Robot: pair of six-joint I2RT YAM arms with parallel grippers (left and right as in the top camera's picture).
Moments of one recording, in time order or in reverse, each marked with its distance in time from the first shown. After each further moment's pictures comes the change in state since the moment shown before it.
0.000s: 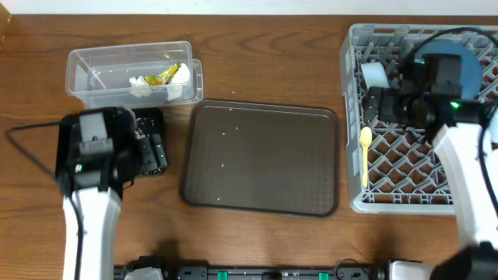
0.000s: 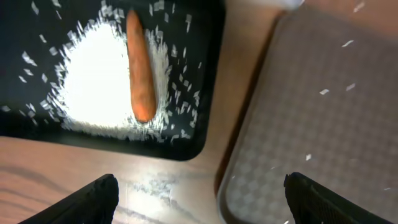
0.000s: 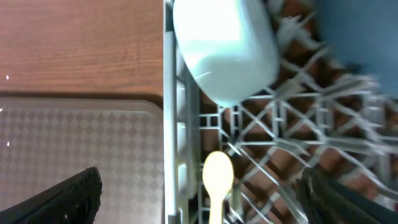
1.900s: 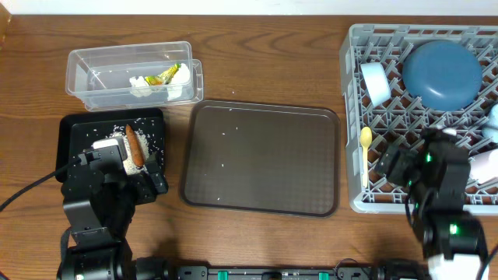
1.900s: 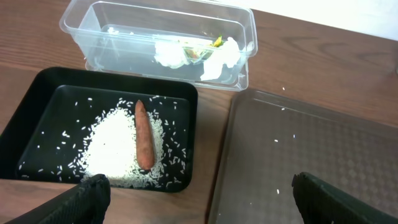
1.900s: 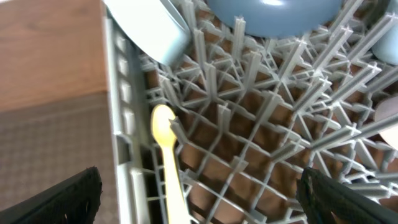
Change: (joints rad) left arm 0.000 -0.513 -0.172 0.117 0.024 0.036; right arm 0.032 -0.719 -0.578 0.159 0.257 0.145
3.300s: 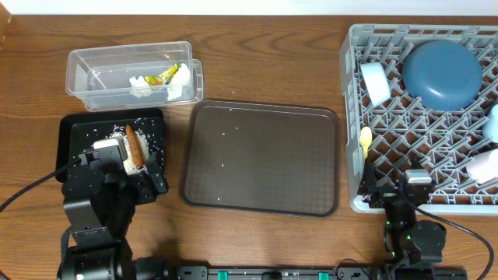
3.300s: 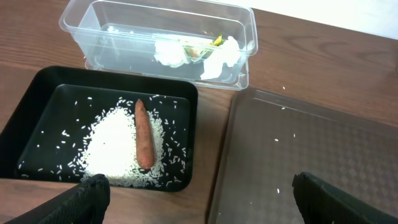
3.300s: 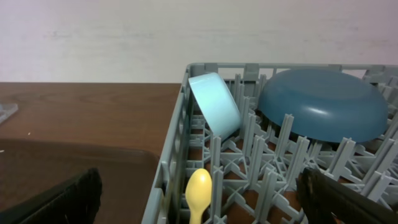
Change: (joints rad) left arm 0.000 0.000 -0.003 -0.001 0.000 0.000; right arm 0.024 -0.724 -0.655 0.552 -0.155 -0.216
